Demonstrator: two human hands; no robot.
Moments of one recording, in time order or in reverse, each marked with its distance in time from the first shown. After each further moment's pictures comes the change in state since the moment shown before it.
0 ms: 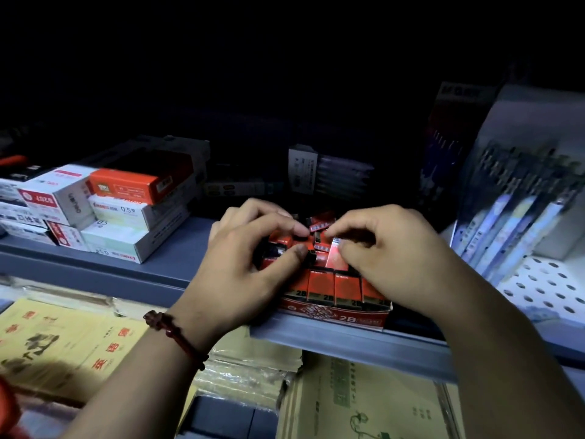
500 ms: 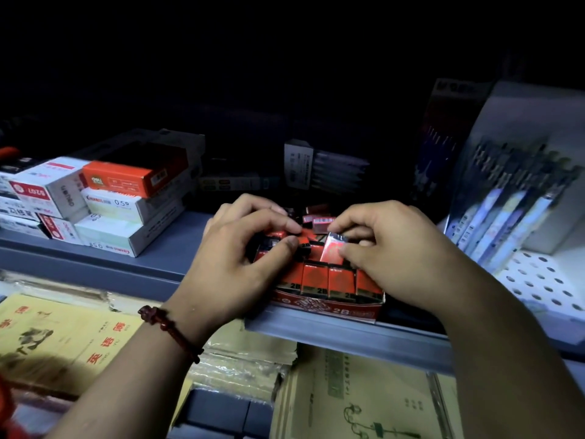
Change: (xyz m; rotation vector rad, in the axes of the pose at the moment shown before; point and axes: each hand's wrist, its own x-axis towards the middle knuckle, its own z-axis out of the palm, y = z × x) left_hand -0.001 -0.002 0.001 -0.036 0.016 -0.021; right_hand -0.001 0.005 -0.003 -0.012 -0.030 0.028
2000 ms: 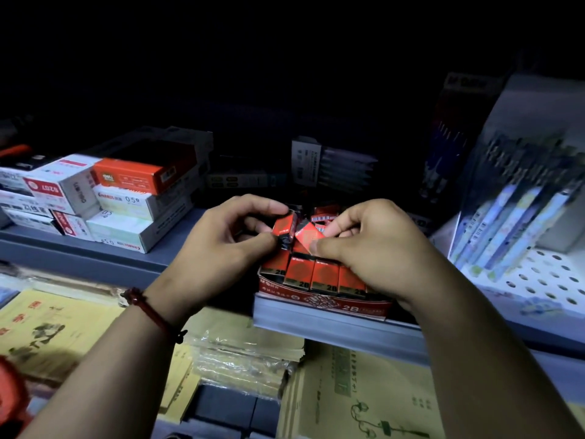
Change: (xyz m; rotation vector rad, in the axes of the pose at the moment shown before) left_hand 0.004 -0.012 -0.018 -0.426 -0.109 -0.303; right_hand 0.008 -0.019 0.024 0.232 0.030 0.182
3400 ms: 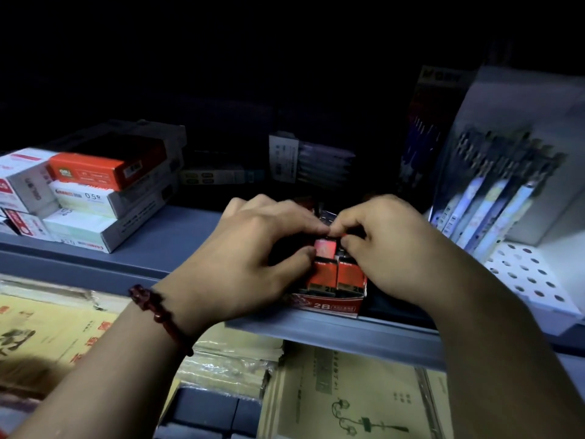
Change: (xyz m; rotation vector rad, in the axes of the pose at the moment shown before) left_hand 0.002 0.030 0.041 0.710 -0.181 0.393; right_hand -0.003 0.021 -0.036 -0.410 -0.007 -0.182
